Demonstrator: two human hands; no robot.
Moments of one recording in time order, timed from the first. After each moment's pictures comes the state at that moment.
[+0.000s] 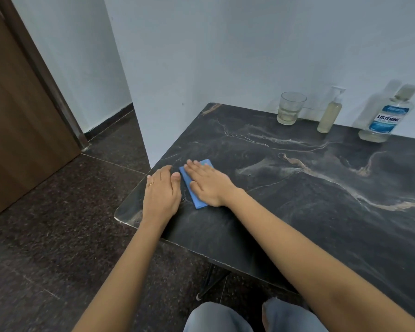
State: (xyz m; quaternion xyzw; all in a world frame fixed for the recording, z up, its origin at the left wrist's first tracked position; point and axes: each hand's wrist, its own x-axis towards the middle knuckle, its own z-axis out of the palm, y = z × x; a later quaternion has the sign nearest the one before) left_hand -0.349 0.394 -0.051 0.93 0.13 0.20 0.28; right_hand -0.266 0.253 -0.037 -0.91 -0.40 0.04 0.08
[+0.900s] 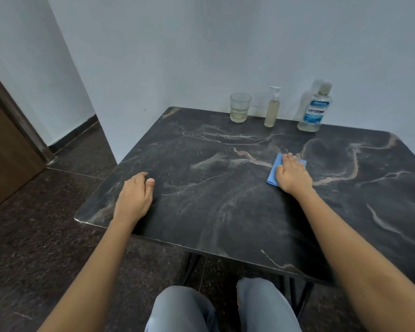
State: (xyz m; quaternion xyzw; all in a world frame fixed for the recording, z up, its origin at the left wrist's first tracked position) left_hand -0.358 0.361 -0.042 0.95 0.10 0.12 0.26; right_hand -0.243 -0.043 -0.035 -0.99 0.03 0.00 0.13
